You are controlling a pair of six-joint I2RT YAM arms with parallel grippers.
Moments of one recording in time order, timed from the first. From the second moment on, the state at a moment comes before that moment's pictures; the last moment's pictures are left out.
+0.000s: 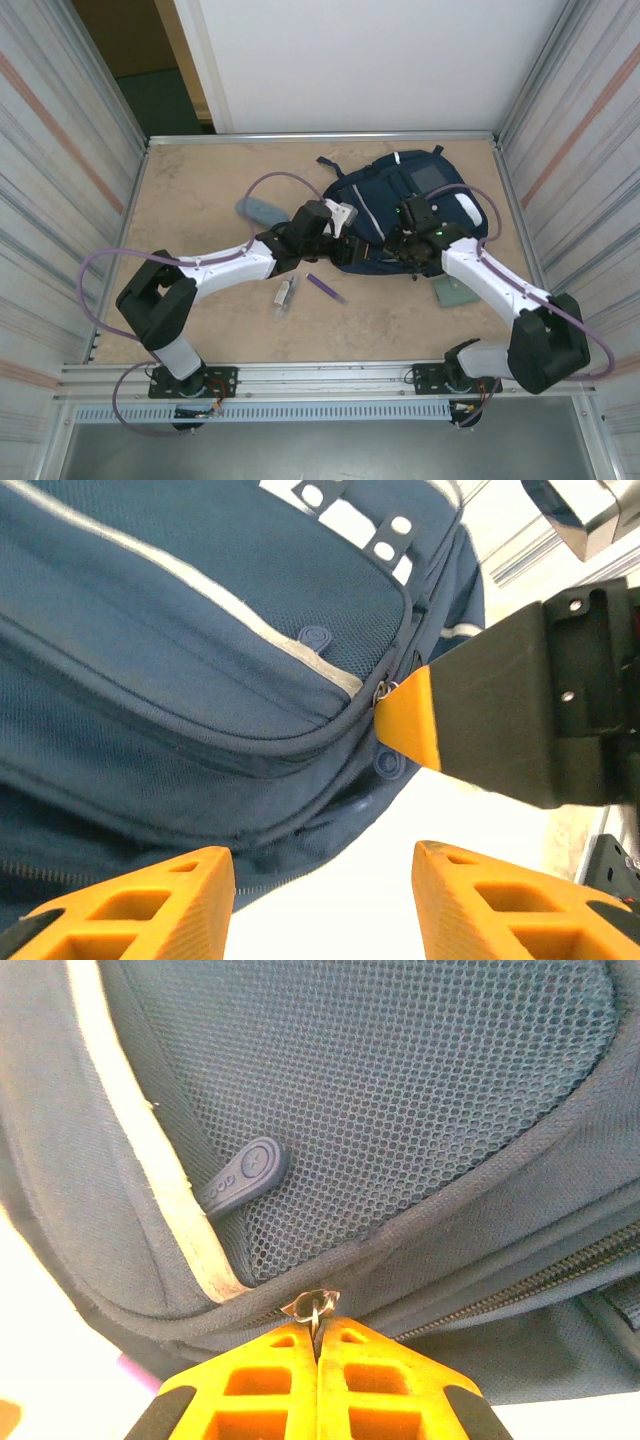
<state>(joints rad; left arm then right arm) -0.84 1.66 1.06 0.03 0.27 -0.41 0.43 1.29 0.90 -0.62 -0.03 0.86</state>
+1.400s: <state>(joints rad) -1.02 1.81 1.26 -0.26 -0.26 -0.71 0.30 1.30 1.06 -0.69 -0.45 0.69</state>
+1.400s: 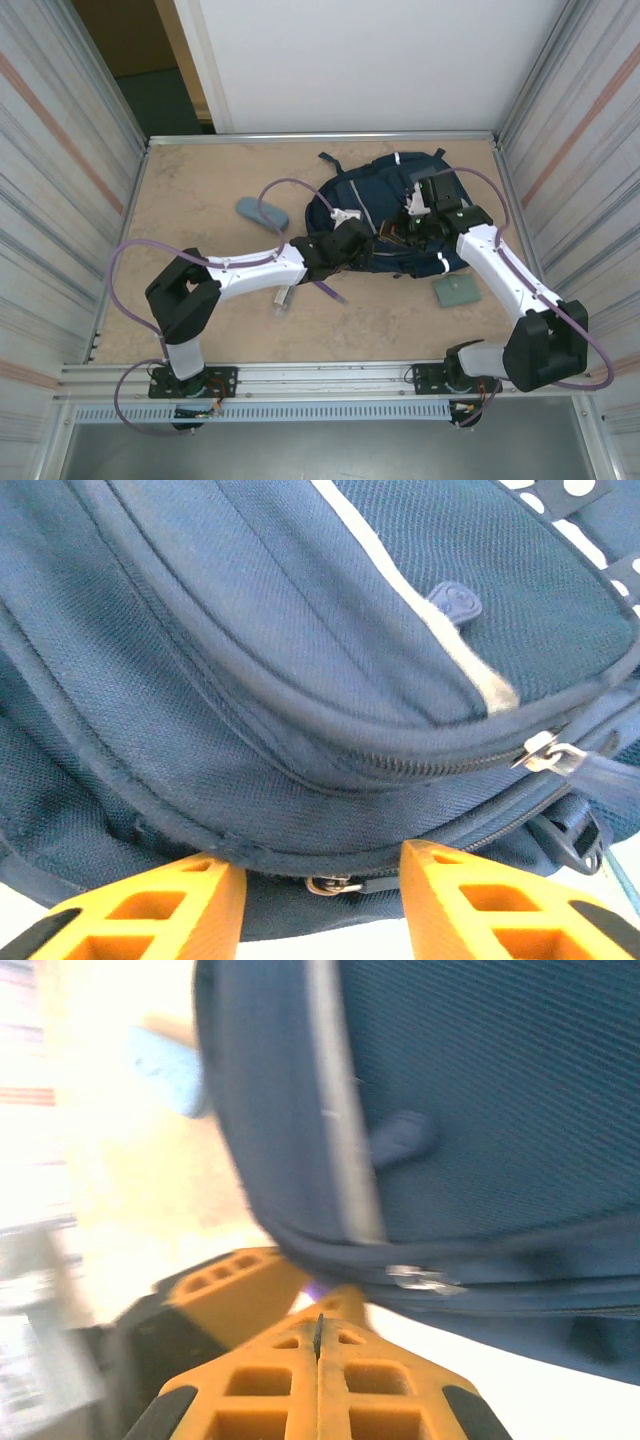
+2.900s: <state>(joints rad) -0.89 1.56 0.95 -0.08 0.00 -0.61 0.53 1.49 1.06 -0.62 -0.14 -0.29</state>
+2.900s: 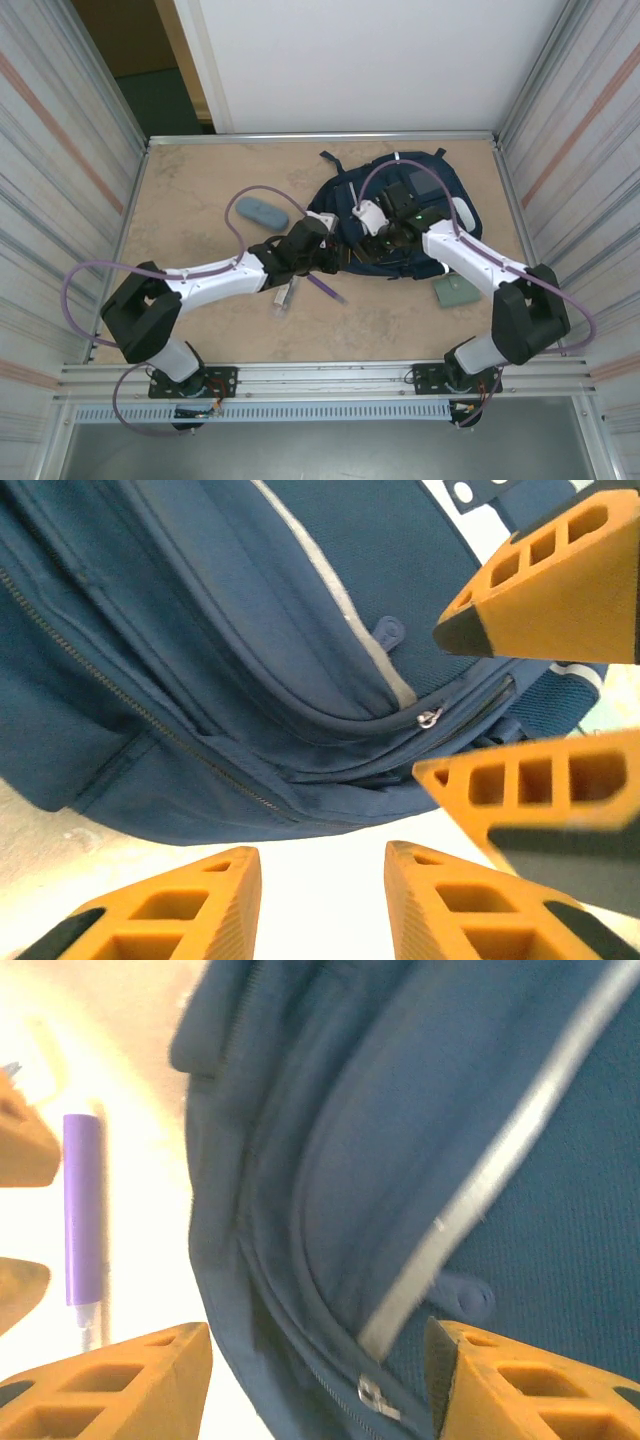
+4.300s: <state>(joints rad) -0.90 1.68 1.08 0.03 0.02 -0.54 0.37 1.31 0.95 -0.35 -0.20 -0.37</state>
